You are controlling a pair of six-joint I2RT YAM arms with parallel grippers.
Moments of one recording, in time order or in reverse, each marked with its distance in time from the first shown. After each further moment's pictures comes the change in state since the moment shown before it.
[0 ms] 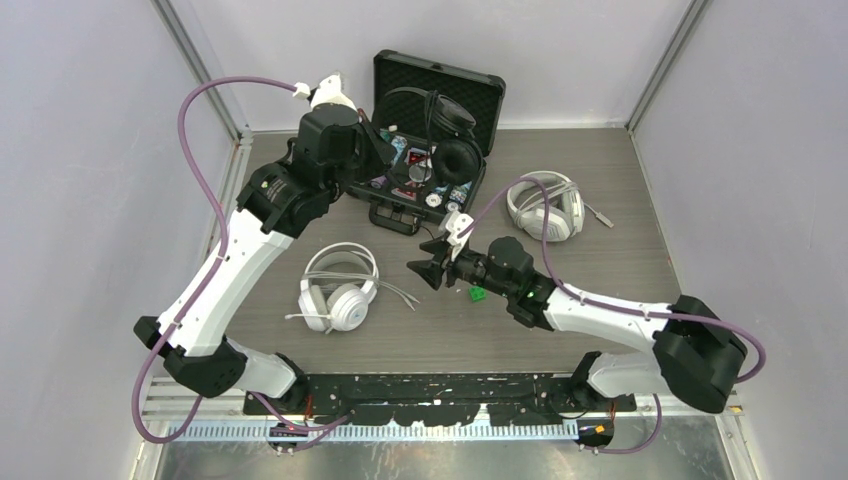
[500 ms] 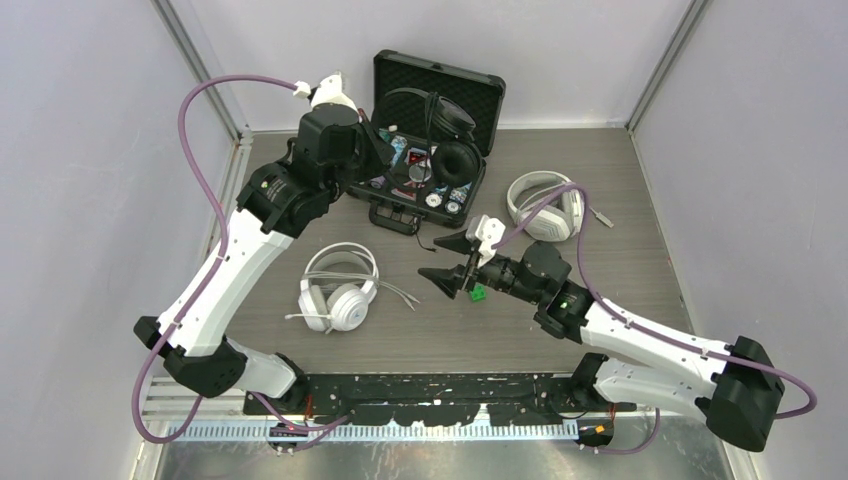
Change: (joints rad) left arm 0.000 0.000 0.000 0.000 -0.008 0.031; right arm 0.000 -0.299 -0.008 -0.169 -0.080 -0.020
